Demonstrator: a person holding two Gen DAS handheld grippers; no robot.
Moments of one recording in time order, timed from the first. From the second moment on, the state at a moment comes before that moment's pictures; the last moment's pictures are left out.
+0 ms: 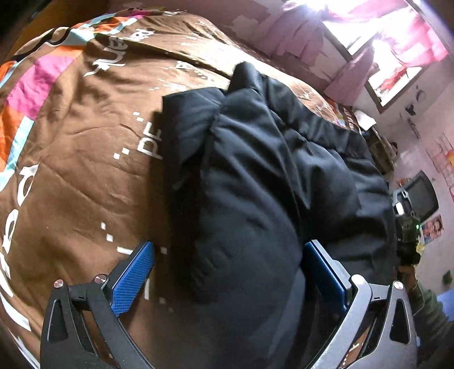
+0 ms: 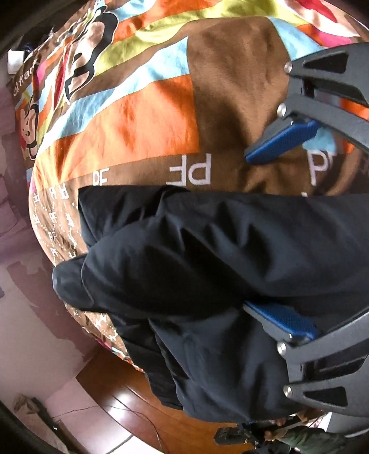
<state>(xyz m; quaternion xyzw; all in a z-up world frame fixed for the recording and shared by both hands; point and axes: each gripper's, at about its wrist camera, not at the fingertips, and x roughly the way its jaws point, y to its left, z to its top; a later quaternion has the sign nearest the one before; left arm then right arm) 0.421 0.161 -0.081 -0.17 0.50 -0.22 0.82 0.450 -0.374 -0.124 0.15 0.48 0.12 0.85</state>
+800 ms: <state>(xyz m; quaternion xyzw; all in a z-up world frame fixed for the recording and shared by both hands) 0.377 0.164 -0.012 -0.25 0.45 -0.20 0.83 0.421 -0.337 -0.062 0.24 0.45 0.15 0.85</state>
